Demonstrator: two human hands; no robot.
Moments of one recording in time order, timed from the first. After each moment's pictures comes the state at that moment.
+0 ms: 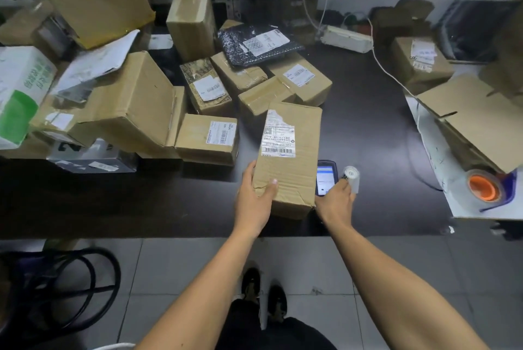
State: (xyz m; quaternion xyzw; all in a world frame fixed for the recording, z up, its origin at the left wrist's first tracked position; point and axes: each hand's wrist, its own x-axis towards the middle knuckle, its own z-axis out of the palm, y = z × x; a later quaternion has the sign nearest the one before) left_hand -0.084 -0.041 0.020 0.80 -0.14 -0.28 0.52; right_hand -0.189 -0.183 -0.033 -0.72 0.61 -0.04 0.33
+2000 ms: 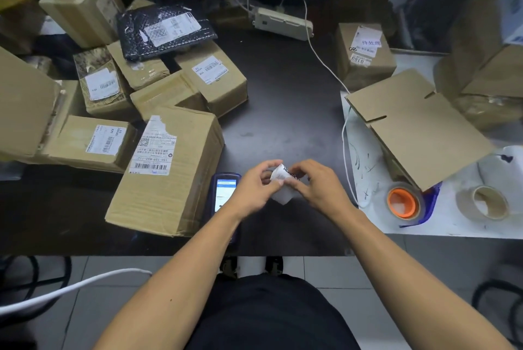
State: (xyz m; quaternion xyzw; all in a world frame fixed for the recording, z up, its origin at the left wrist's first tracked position) left_hand -0.175 -0.275 -0.029 0.69 -0.22 -0.45 0.52; right_hand -0.299 -0.405 -0.011 -0.89 0.26 -0.07 0.36
